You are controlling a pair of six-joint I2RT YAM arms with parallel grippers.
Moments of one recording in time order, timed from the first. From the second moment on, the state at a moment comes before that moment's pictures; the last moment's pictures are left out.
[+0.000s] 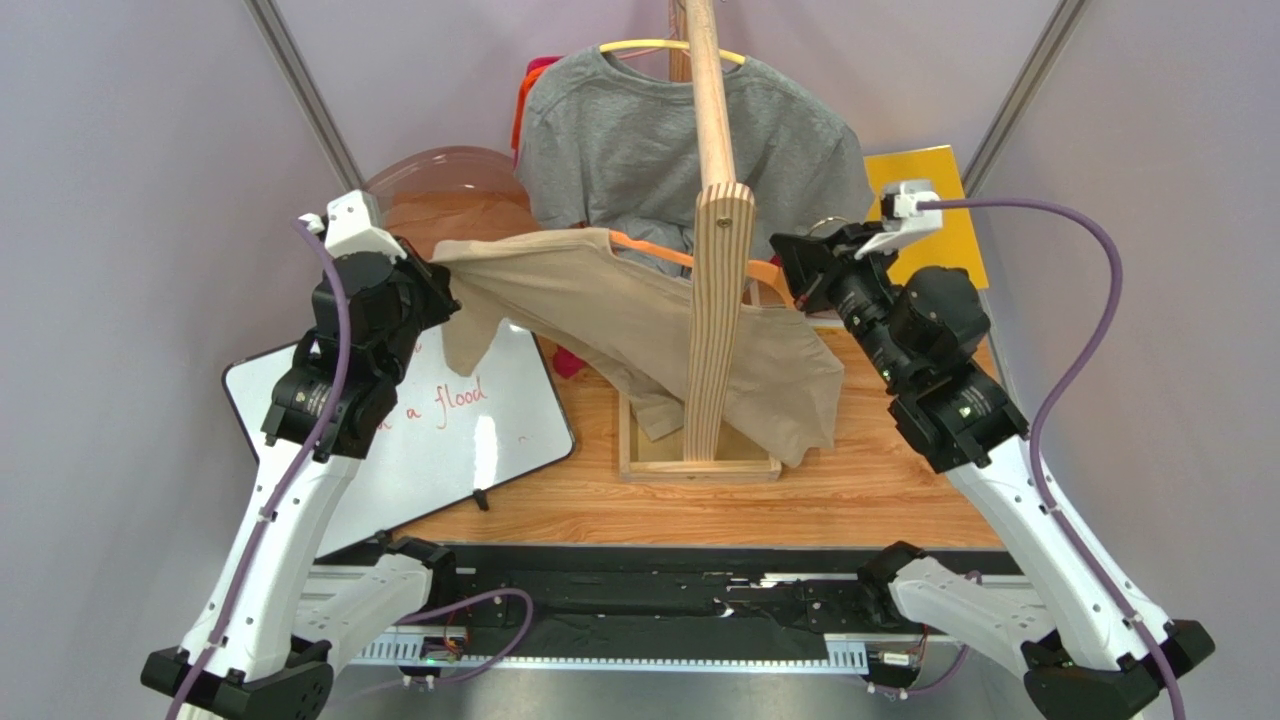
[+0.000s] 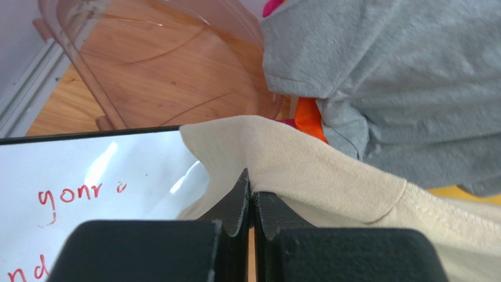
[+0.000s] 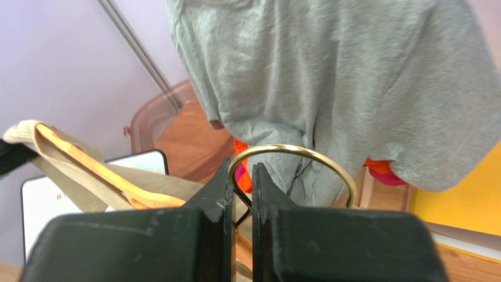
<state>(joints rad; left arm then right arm) -0.30 0.92 1.26 -0.60 -0.33 -0.49 0.53 0.95 1.17 -0.15 0.11 0.32</state>
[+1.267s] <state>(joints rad) -0.46 1.08 1.17 -0.39 0.38 -0.42 0.40 1.10 1.26 -0.09 -0.01 0.44</state>
